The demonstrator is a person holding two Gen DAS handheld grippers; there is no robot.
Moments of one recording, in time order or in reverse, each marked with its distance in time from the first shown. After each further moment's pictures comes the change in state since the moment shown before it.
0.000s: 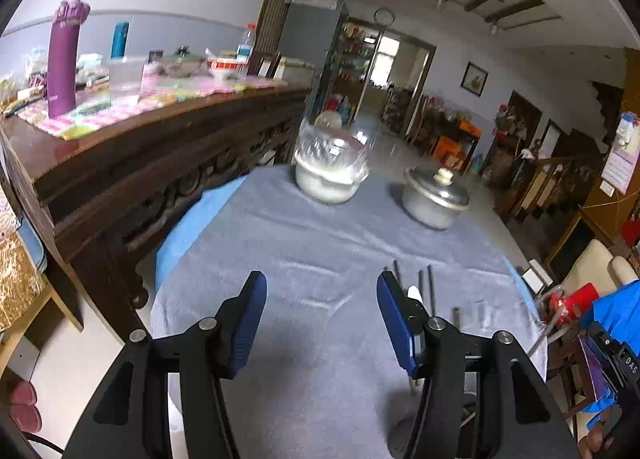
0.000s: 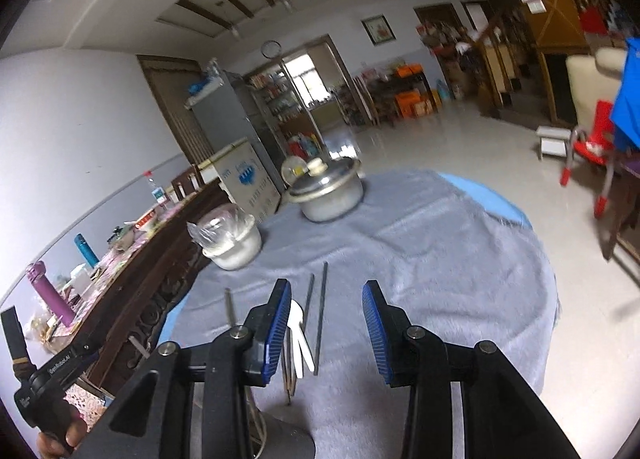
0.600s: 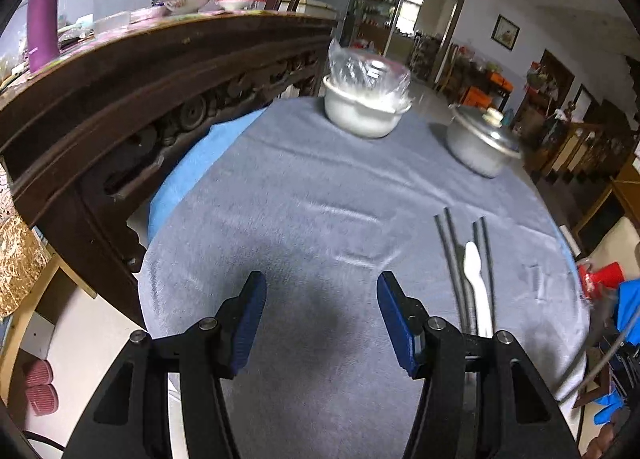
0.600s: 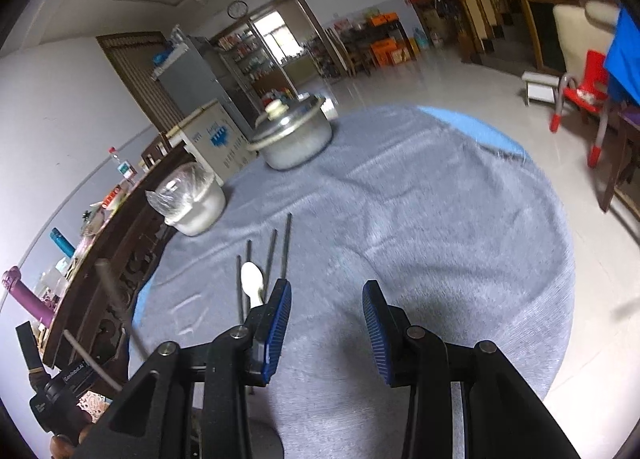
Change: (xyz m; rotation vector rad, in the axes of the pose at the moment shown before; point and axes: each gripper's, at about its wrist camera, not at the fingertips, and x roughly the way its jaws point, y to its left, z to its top) left arm 0.092 0.016 -0.020 0.005 0.207 0.102; right arm 0.079 -0.041 -0.025 0.092 0.190 -0.056
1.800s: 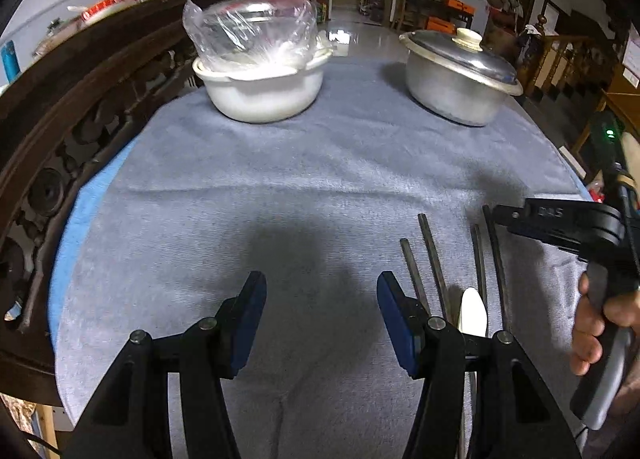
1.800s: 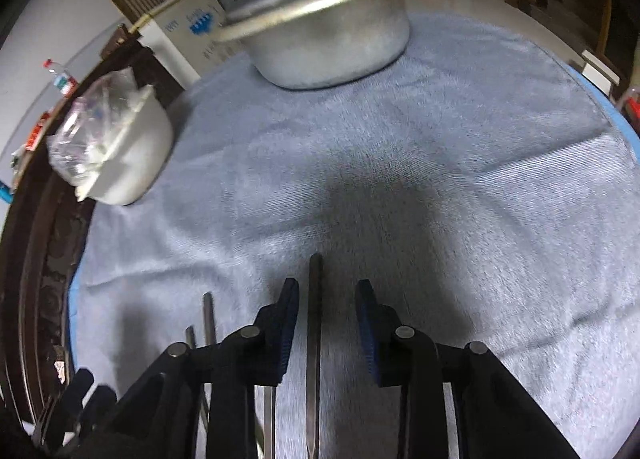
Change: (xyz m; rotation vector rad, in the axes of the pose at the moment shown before) left arm 0.143 -0.117 0.072 0.255 0.160 -0.029; right arm 0.302 0.080 0.097 -0.143 0.418 -0.110
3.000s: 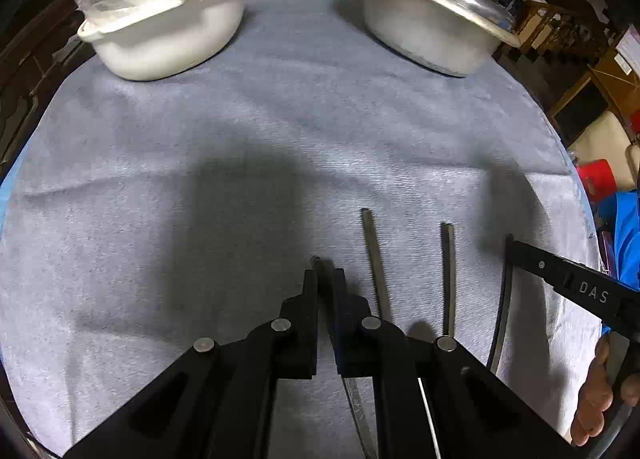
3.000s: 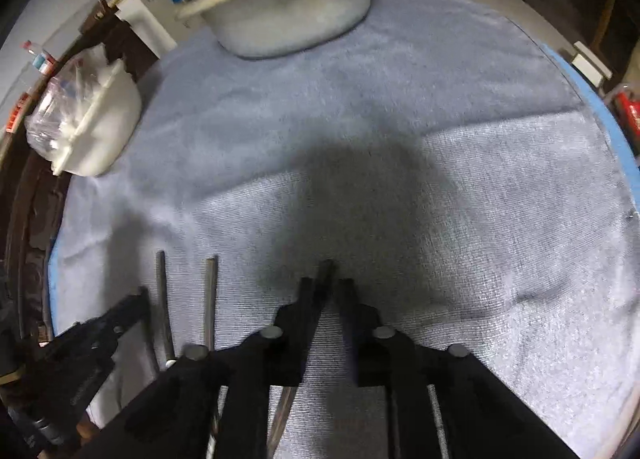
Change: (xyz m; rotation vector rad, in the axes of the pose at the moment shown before) left arm 0.086 -0.053 0.037 0.026 0.240 -0.129; right arm -0.001 -0.026 0.000 -0.018 0.124 -0.076
